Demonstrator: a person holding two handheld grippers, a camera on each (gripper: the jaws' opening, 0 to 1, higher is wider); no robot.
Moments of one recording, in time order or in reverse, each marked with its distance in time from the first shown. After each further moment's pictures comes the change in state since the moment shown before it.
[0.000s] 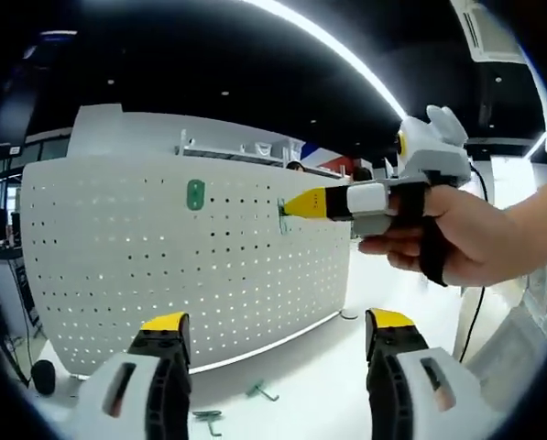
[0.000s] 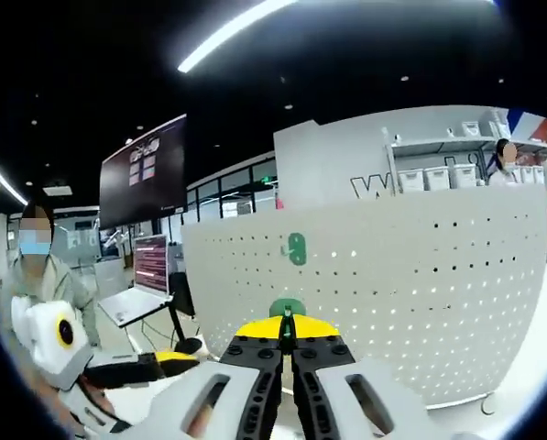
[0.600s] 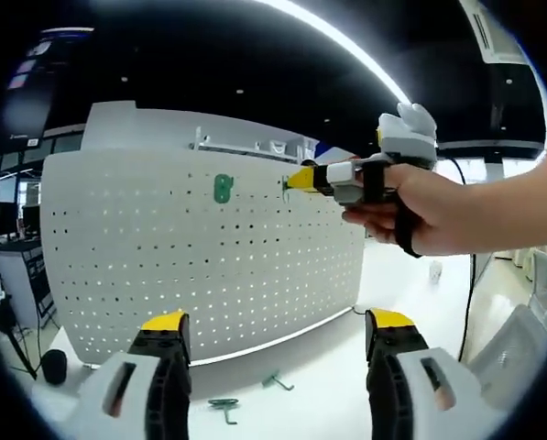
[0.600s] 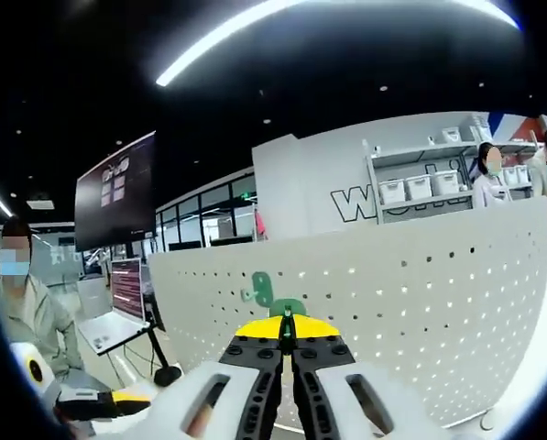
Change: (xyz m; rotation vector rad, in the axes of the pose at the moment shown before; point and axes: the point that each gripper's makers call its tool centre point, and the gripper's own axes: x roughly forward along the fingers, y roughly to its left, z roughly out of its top) left arm -0.016 0.022 -0.006 -0.020 0.008 0.061; right arm 0.037 -0.026 0.025 0.031 -0.058 -0.075
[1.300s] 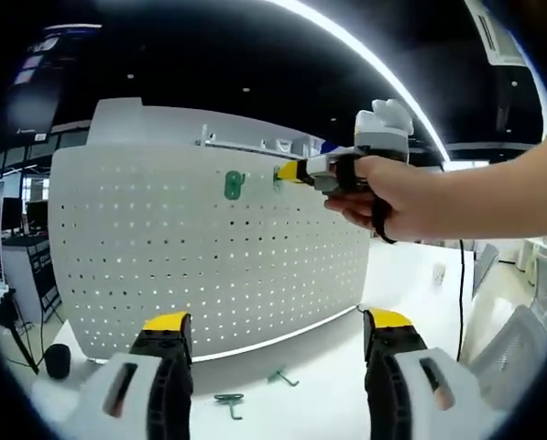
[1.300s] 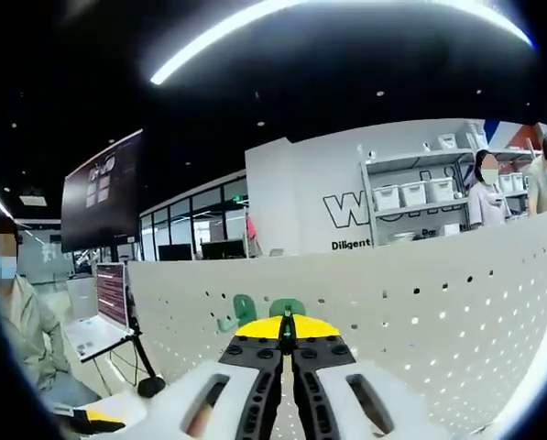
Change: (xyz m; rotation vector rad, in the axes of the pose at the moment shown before) left arm -0.006 0.010 -0.003 -0.019 0.004 0.021; right arm 0.041 -0.008 0.012 -0.031 -0.015 -0.037
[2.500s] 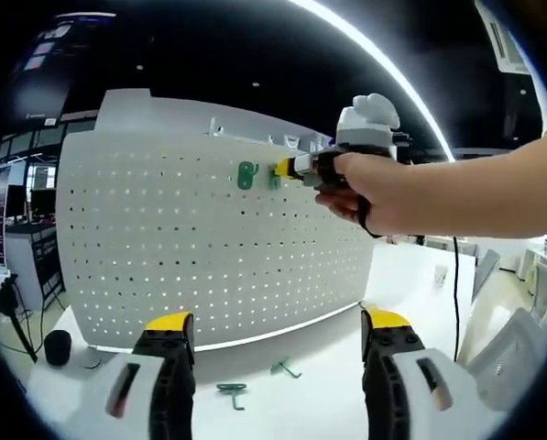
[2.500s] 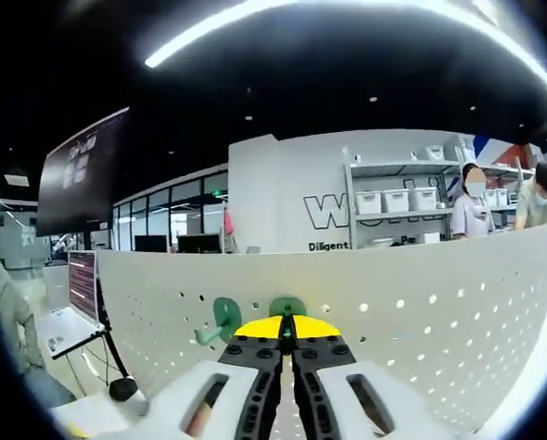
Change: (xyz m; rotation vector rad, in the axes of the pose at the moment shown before) left arm -0.009 0.010 -0.010 -0.041 0.024 0.016; right arm 0.026 0.000 -0.008 -0.056 0.007 -0.152
